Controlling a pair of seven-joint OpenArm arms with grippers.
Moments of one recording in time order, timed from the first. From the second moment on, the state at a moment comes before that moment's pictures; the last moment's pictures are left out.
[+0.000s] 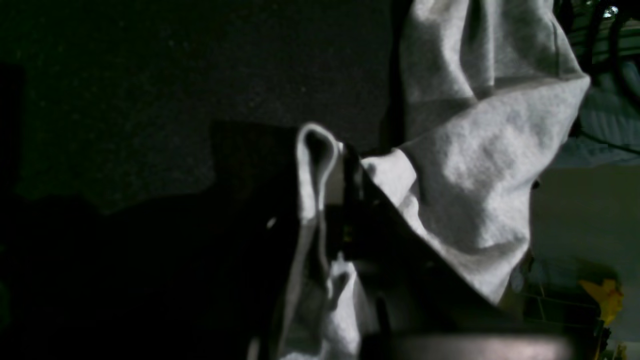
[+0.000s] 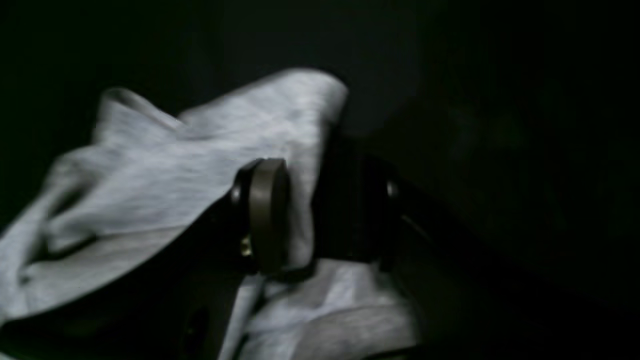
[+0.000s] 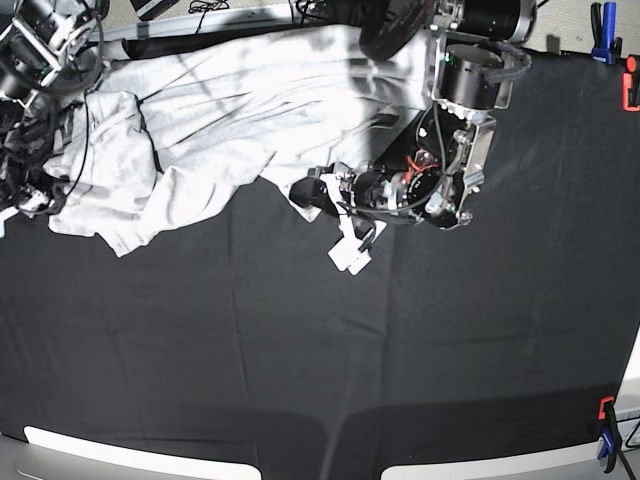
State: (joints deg) left arm -12.9 5.9 3.8 57.3 -35.8 -39.3 57.3; right arm 10.4 27.9 45.9 55.9 23.9 36.2 -55.3
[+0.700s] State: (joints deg) left arm -13.5 5.9 3.8 57.2 -35.8 -39.3 56.3; right arm 10.6 23.9 46.0 56.6 26.3 39.1 -55.0
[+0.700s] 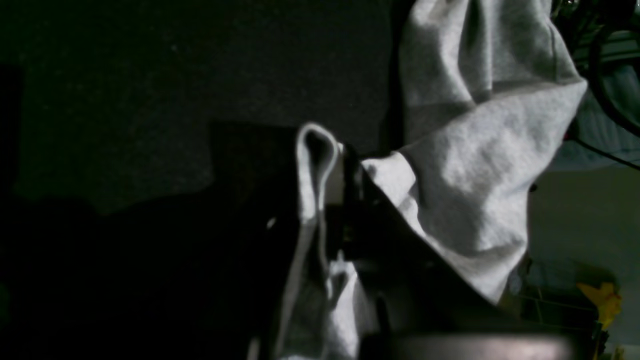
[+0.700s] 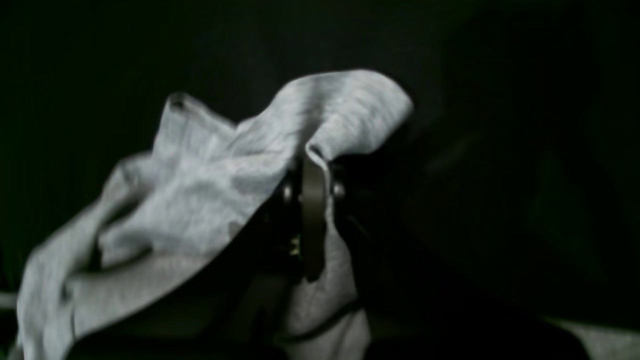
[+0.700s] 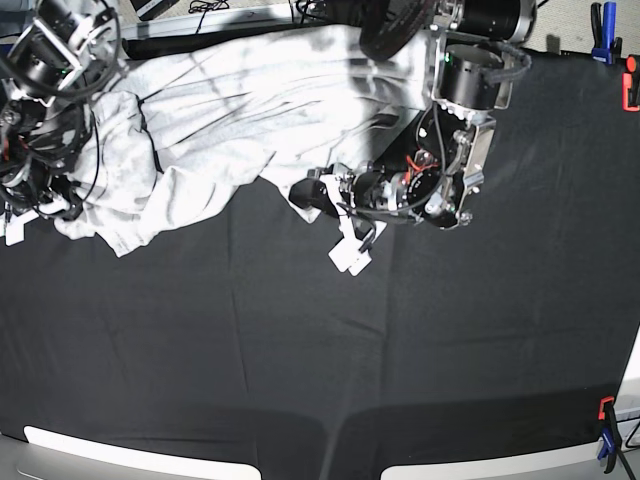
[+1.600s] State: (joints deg) left arm -20.7 -16.7 3.9 108.3 -45.0 -34.1 66.3; right arm 10.1 46.5 45.7 96.2 49.0 40.0 -69.2
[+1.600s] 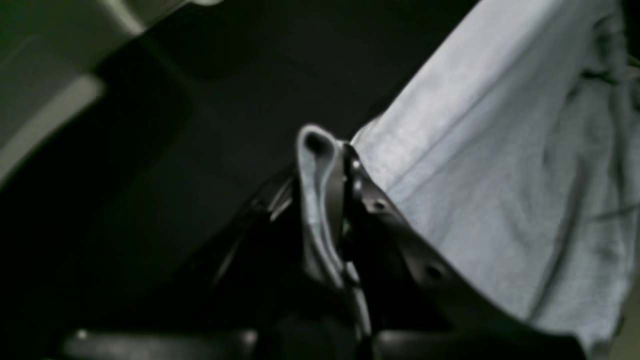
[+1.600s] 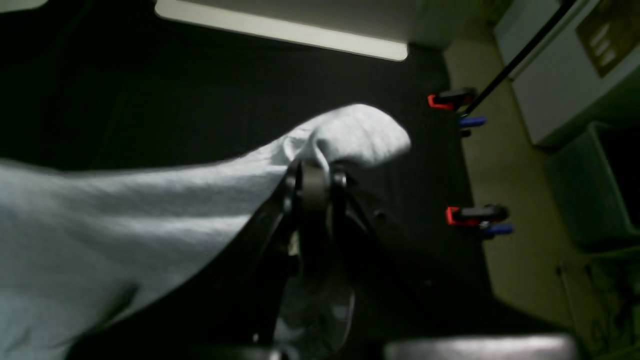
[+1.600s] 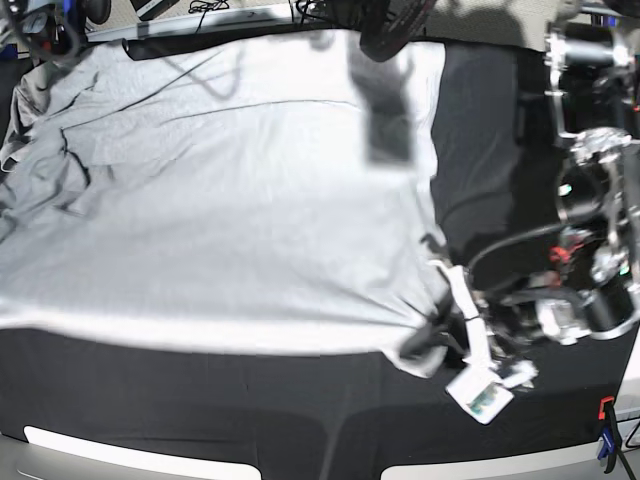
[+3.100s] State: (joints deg) left arm -13.3 -15.0 -2.3 93.1 -32.7 -26.6 37.8; right arm 11.8 37.2 27.0 82.1 39.4 40.0 -50.8
